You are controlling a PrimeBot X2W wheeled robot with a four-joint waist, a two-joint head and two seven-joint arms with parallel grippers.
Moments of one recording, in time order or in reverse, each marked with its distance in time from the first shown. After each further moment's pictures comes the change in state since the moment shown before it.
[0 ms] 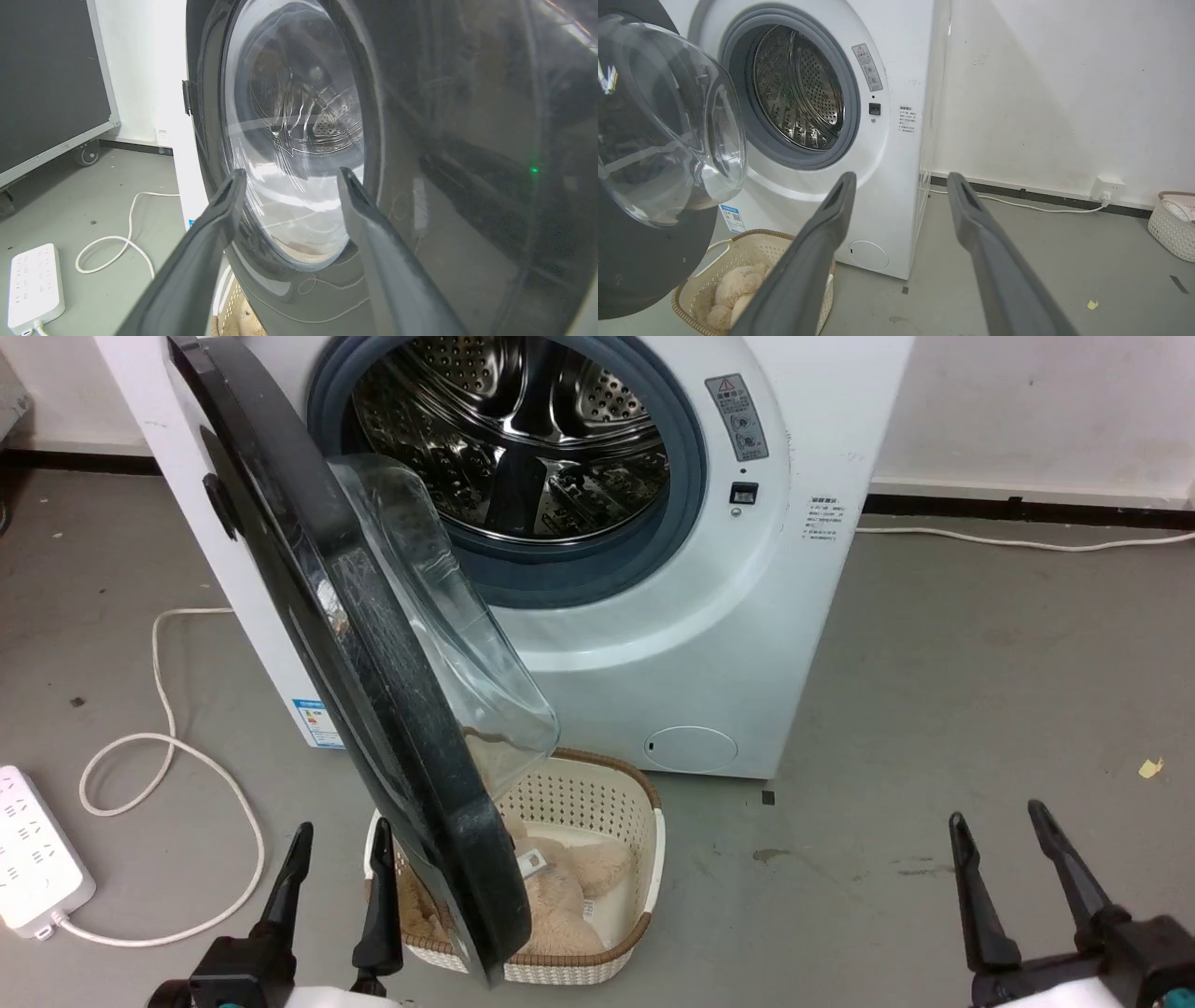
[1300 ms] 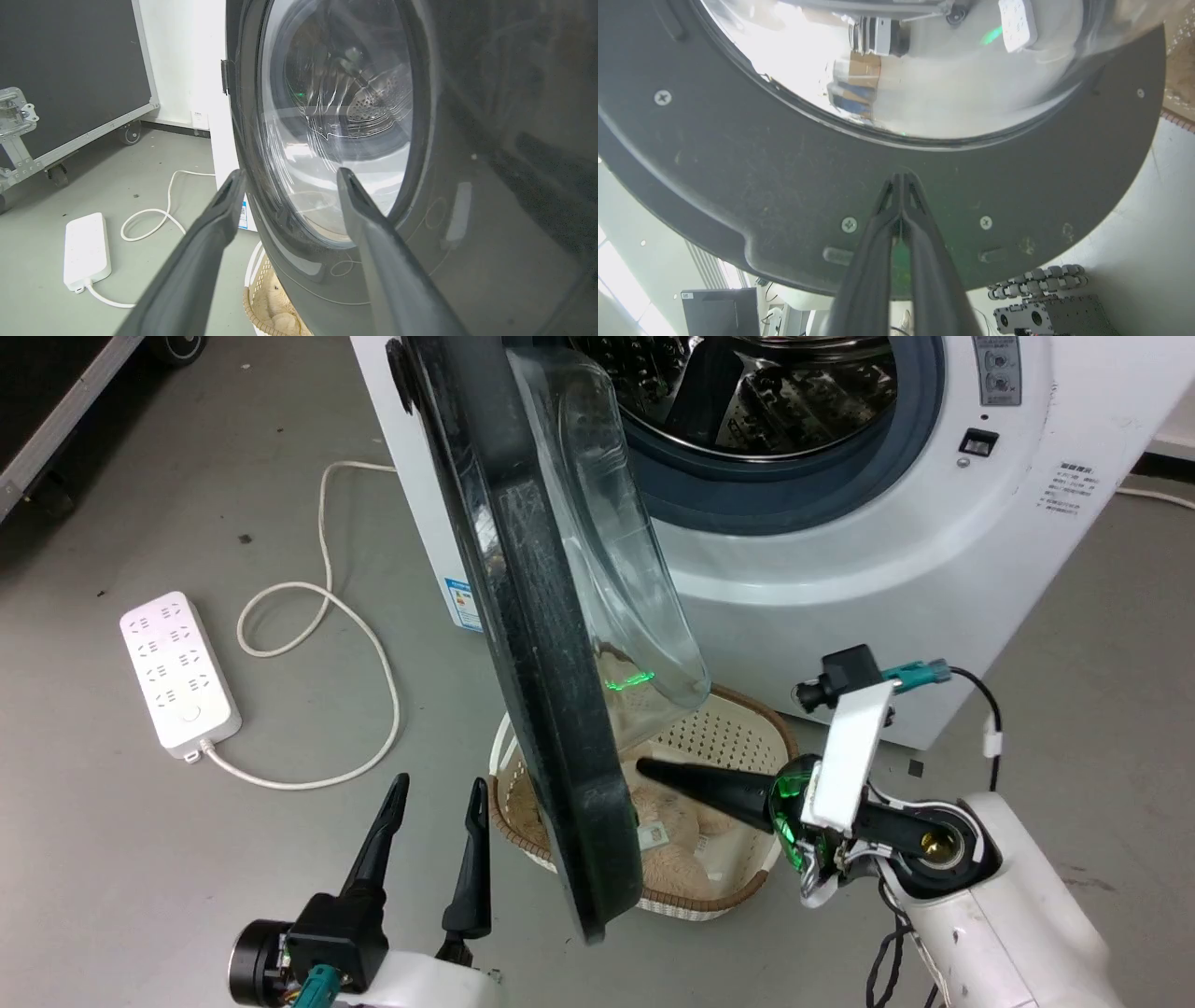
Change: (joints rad) left arm -0.082 -0.001 -0.179 -0.009 0.015 0.078 0.000; right arm -0.615 0.025 0.348 0.477 1.419 0.000 1.105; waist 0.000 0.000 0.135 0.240
